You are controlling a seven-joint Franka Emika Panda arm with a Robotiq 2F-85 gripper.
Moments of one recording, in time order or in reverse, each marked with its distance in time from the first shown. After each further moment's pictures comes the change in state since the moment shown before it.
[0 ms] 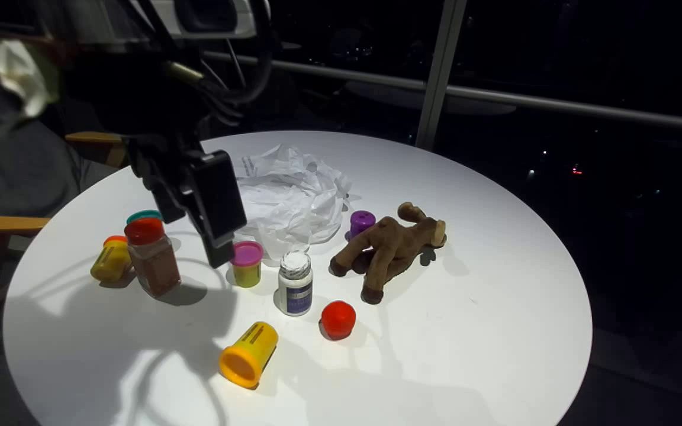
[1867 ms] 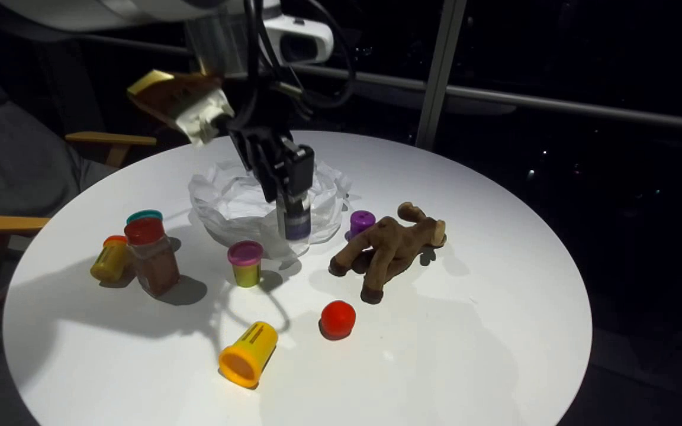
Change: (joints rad) arm 0.280 0.349 -0.276 0.344 -0.207 0.109 0.256
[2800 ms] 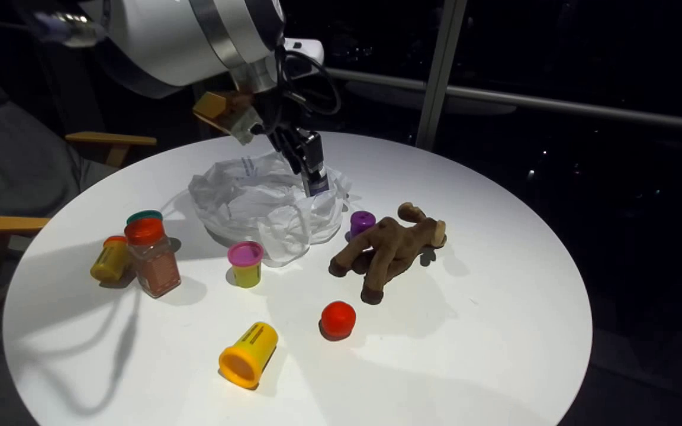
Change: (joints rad) arm 0.028 0.381 0.032 0.439 -0.257 0.042 0.374
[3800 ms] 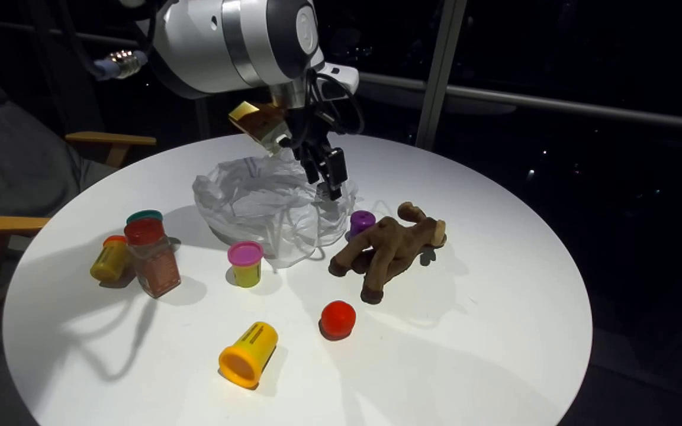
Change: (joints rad) arm -0.024 0.109 -0.019 0.129 0.301 -0.091 -0.188
